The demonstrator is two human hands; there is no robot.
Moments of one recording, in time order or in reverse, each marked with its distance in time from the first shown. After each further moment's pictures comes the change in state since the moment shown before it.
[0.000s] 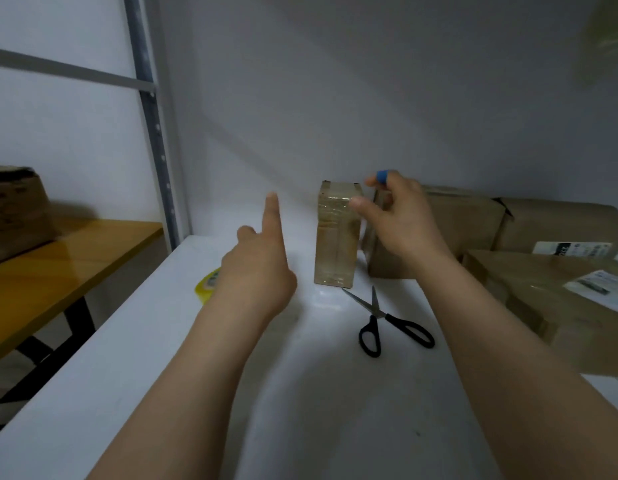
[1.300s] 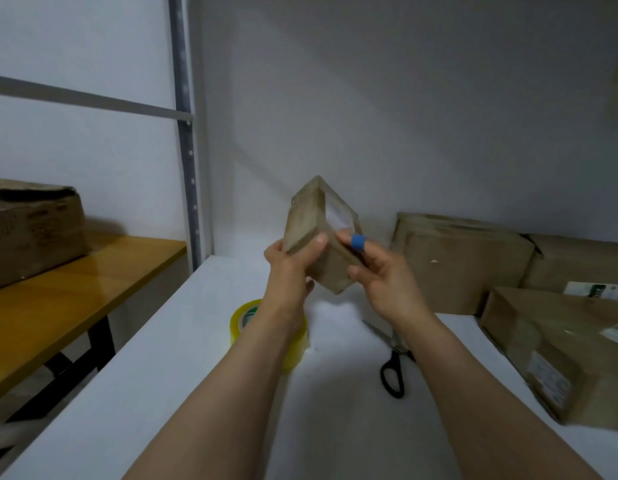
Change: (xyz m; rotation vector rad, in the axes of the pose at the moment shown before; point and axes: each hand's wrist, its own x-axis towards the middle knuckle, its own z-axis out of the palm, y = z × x) left_hand 0.062 -0.012 0.048 -1.426 0.043 -0.193; right_hand -0.021 0.008 0.057 0.496 -0.227 -0.036
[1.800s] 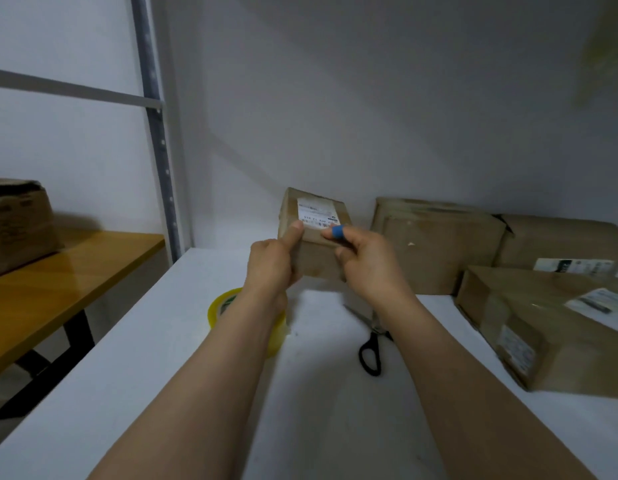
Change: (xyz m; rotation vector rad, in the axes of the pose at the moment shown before) left_hand 0.005 0.005 0.010 0.149 0.070 -0.093; right_hand -0.002 -0.007 -0.004 -0.265 0.087 0.077
